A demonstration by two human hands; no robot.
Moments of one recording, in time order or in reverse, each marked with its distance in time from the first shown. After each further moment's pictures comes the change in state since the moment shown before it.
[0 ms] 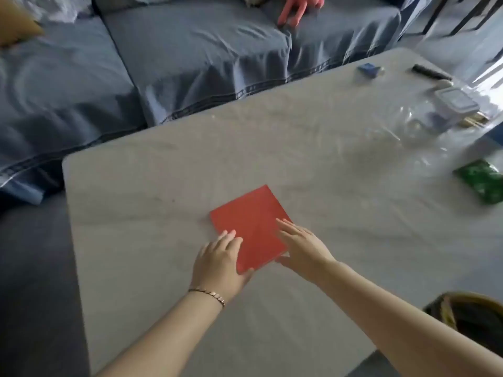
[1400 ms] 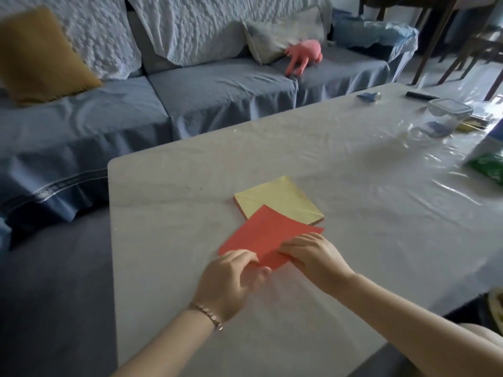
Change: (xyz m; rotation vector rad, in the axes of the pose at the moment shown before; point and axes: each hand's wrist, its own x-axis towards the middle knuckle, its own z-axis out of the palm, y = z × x) left_hand -0.090 -0.044 0.064 -0.252 0.400 0.285; right_hand -0.041 -0.030 0.100 -0.088 0.679 -0.400
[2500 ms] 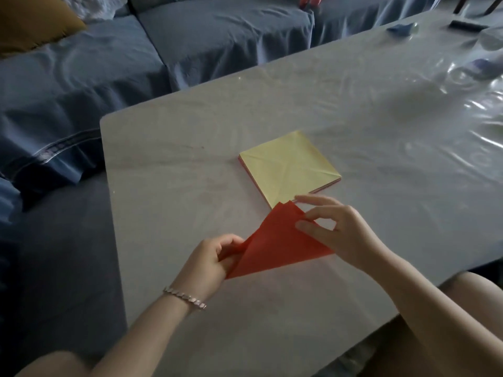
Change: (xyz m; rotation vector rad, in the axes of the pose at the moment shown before) left_hand -0.023 -0.005 -0.022 -0.673 -0.227 -0.540; right_hand -0.006 -0.024 -0.024 0.637 -0.044 0.487
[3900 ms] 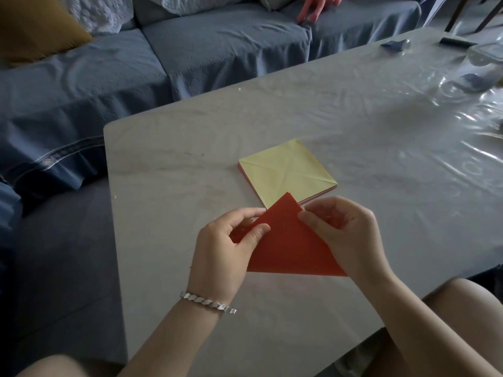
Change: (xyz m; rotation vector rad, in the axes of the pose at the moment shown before) left_hand -0.015 0.062 0.025 0.144 0.416 0.308; right_hand -0.016 -0.048 0.001 0.354 0.389 0.126
